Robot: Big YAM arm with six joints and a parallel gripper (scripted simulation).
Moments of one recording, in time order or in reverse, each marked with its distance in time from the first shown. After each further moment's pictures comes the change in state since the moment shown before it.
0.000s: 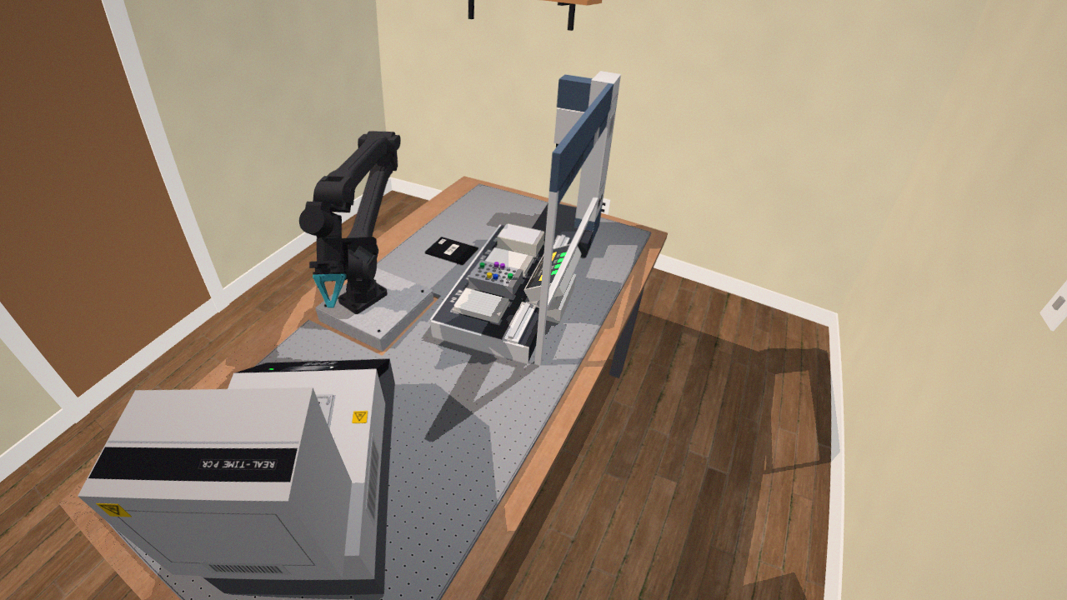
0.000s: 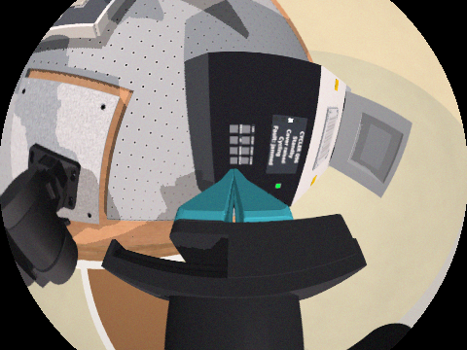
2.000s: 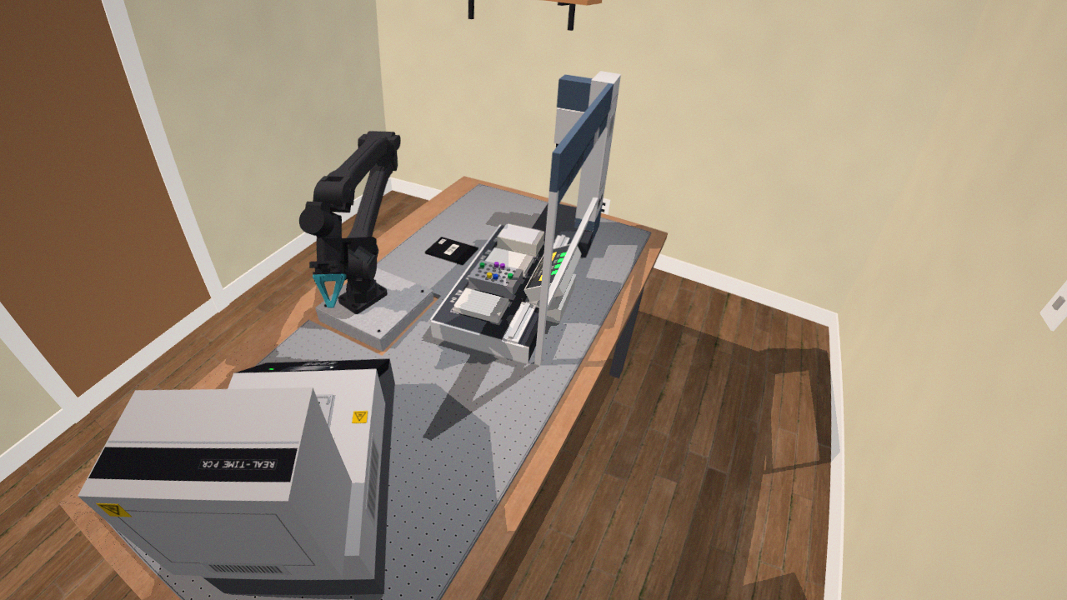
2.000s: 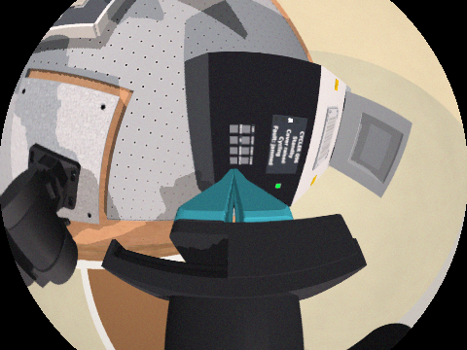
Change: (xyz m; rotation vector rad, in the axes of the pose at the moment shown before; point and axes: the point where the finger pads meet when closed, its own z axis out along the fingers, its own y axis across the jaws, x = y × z) arm 0.000 0.000 0.000 0.000 0.000 0.000
